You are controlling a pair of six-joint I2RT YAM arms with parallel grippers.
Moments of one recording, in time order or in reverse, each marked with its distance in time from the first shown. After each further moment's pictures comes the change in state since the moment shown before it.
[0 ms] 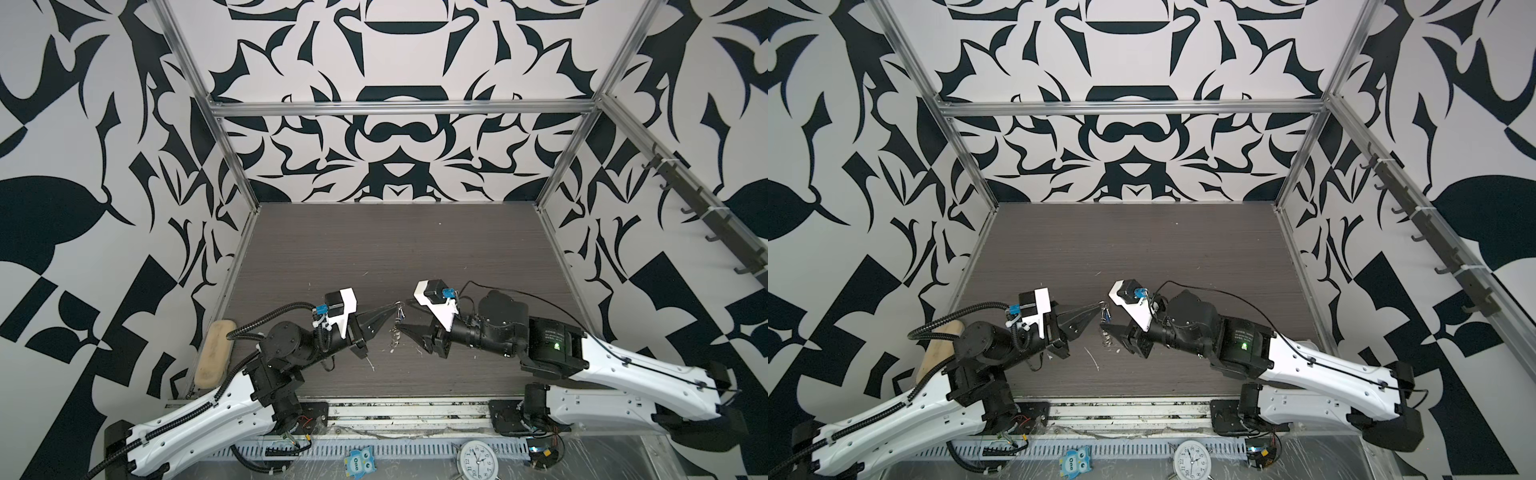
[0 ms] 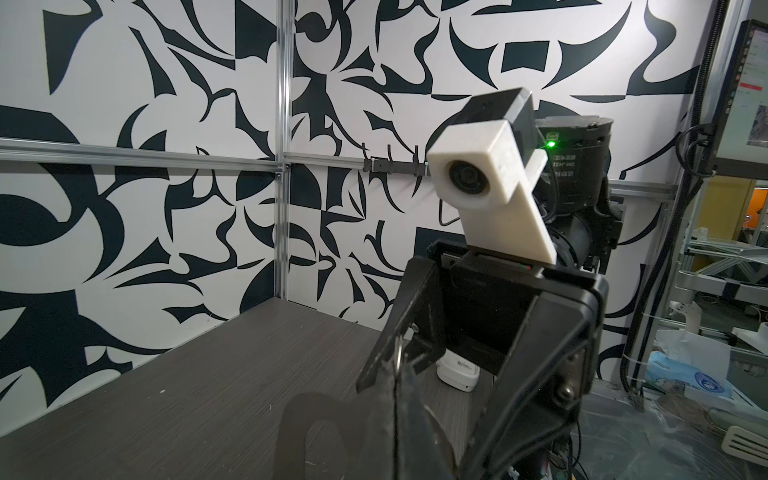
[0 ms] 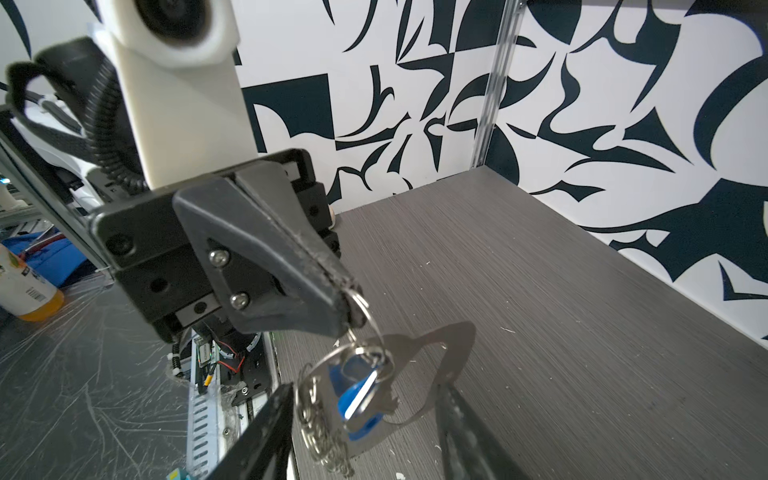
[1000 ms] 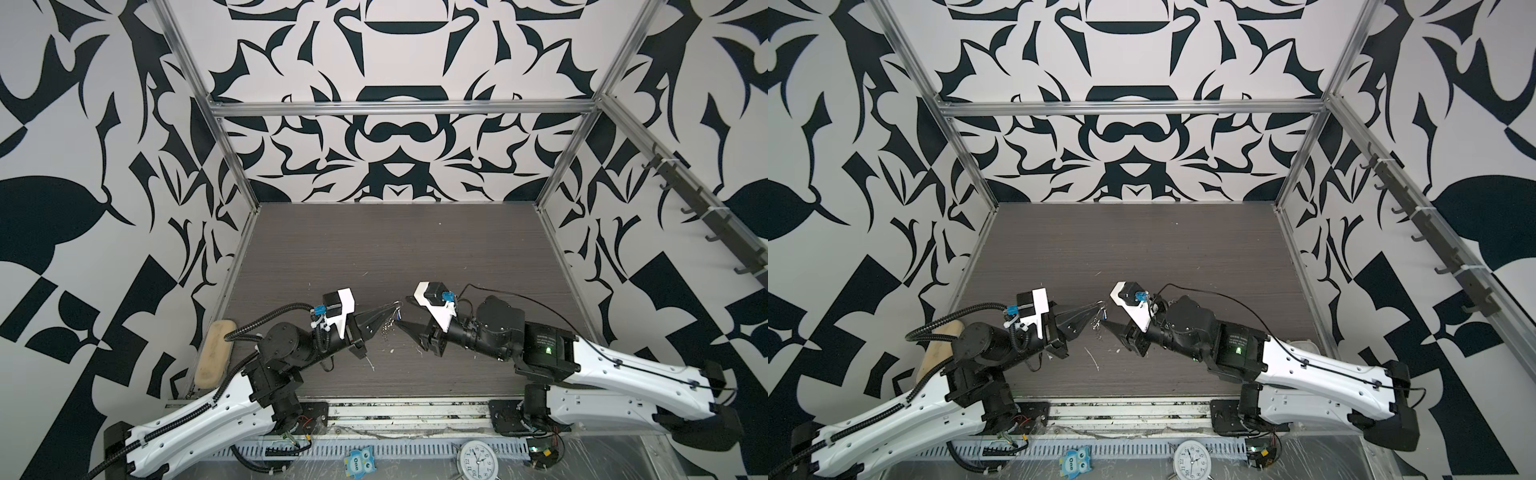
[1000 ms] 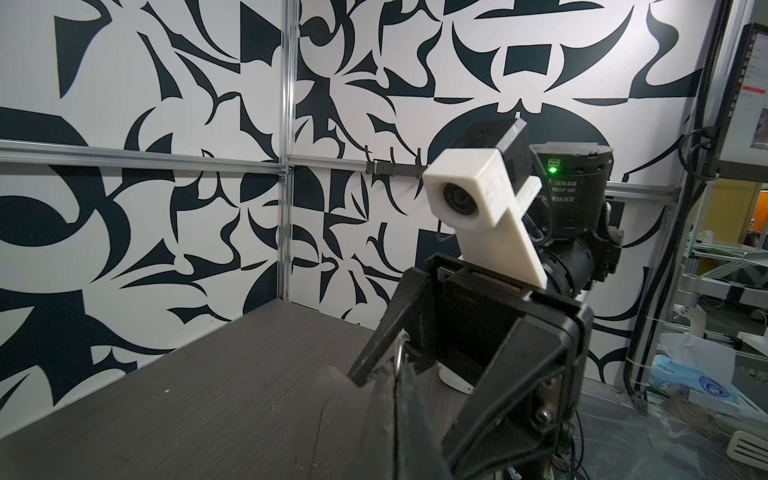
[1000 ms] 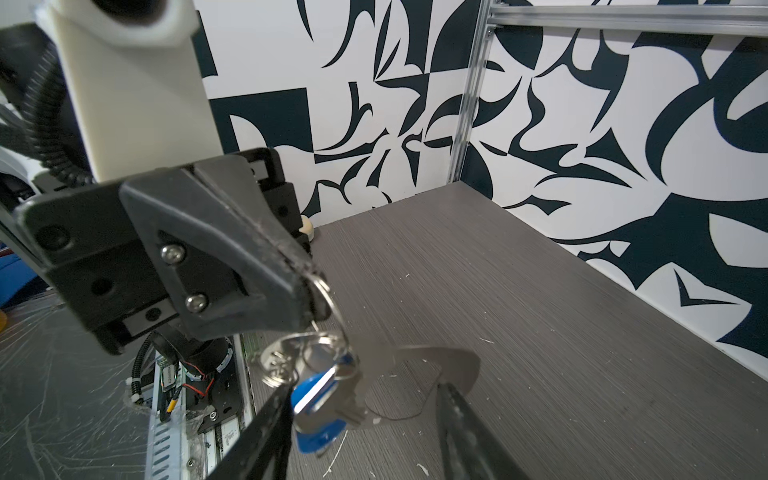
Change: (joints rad) left arm 0.000 -0.012 -0.005 -0.003 -0.008 0.000; right arm 0.008 -0.006 -0.082 0.120 0.066 -0.021
